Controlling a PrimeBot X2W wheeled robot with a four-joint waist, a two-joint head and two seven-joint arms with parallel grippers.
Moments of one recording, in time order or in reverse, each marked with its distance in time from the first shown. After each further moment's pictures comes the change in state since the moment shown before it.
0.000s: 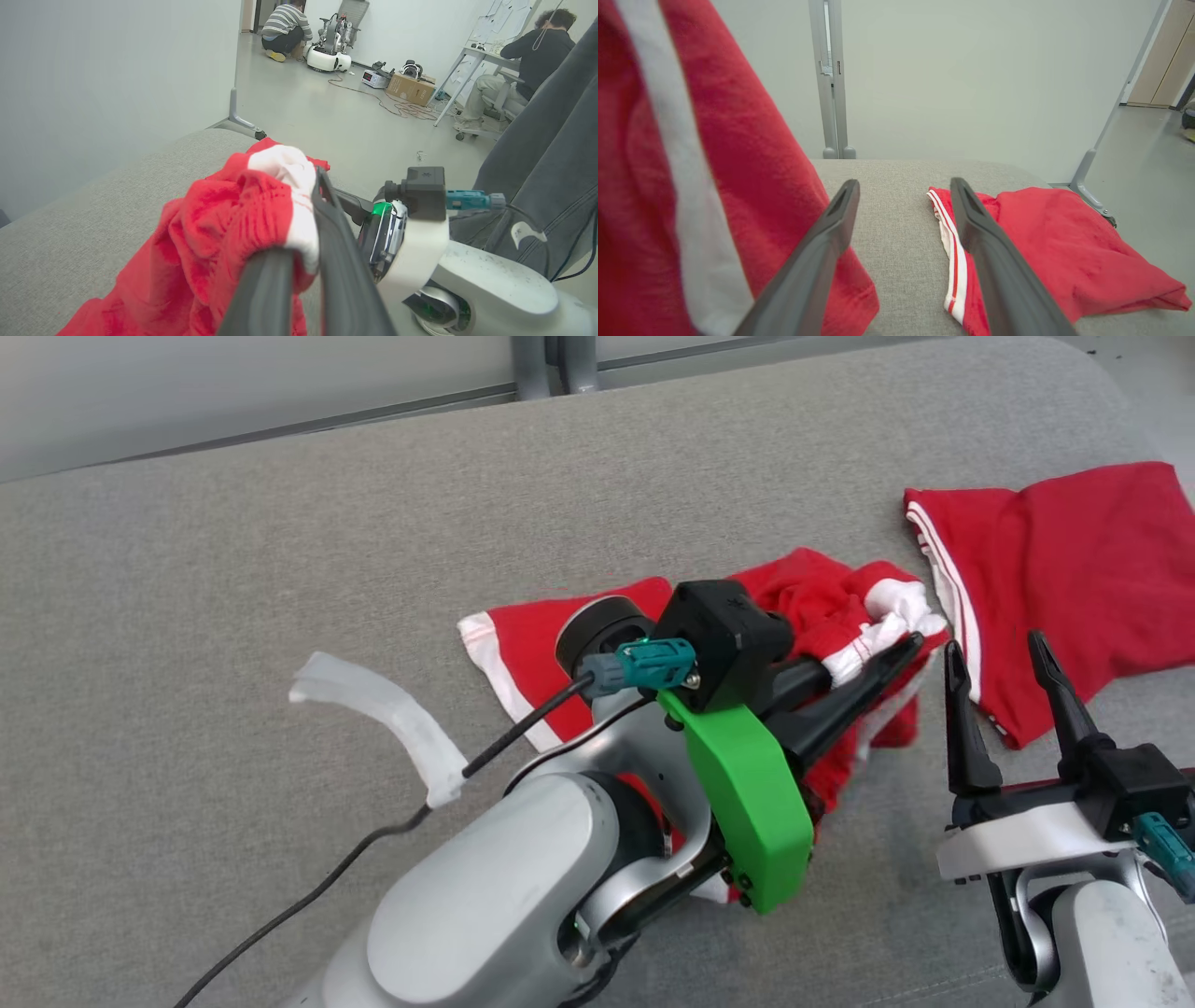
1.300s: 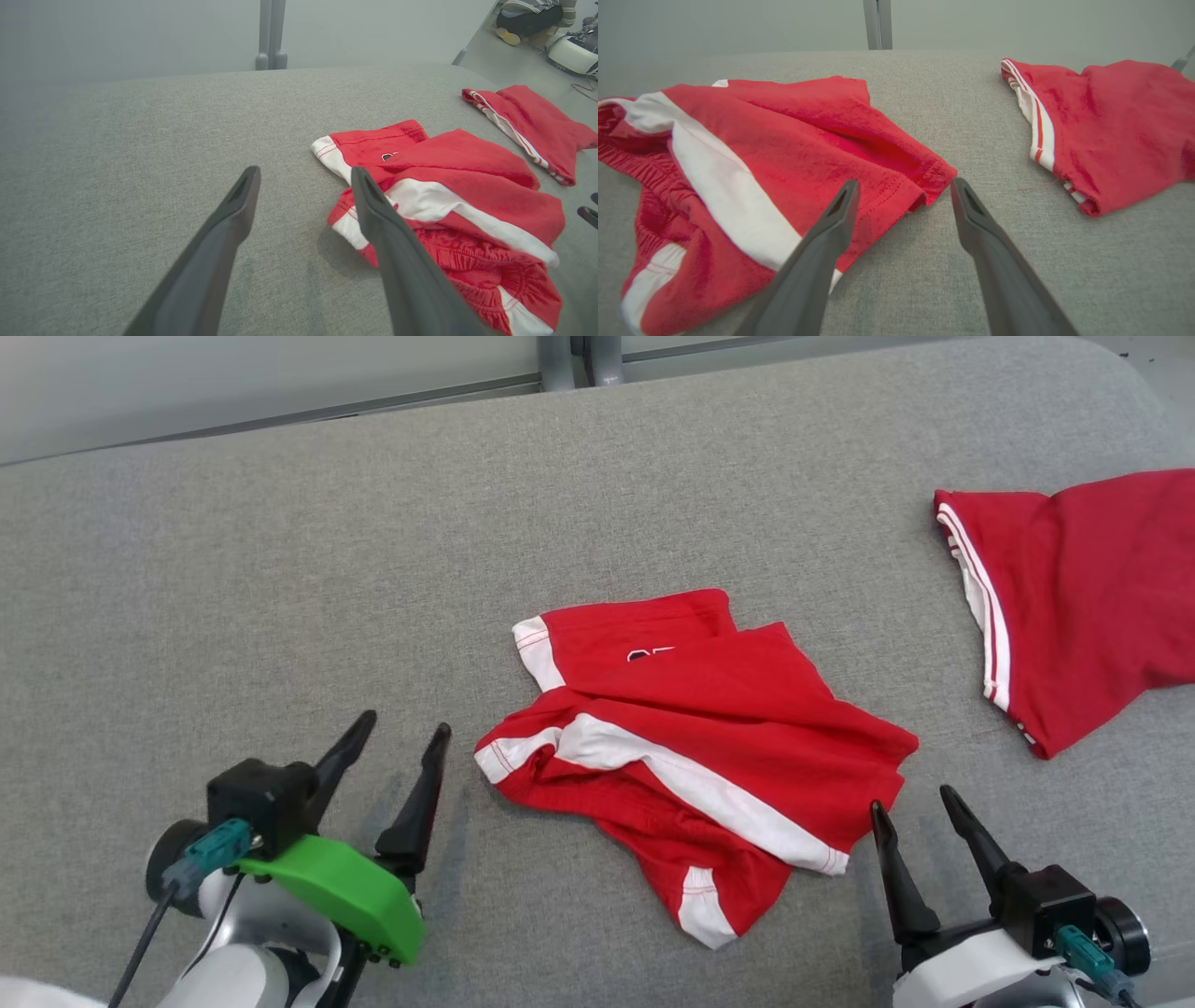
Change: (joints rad) left arm 0.458 0.440 0.247 -0.021 -0.010 0.247 -0.250; right arm 0.181 -0.007 0.106 0.054 0.027 0.000 0.000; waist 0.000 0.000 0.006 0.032
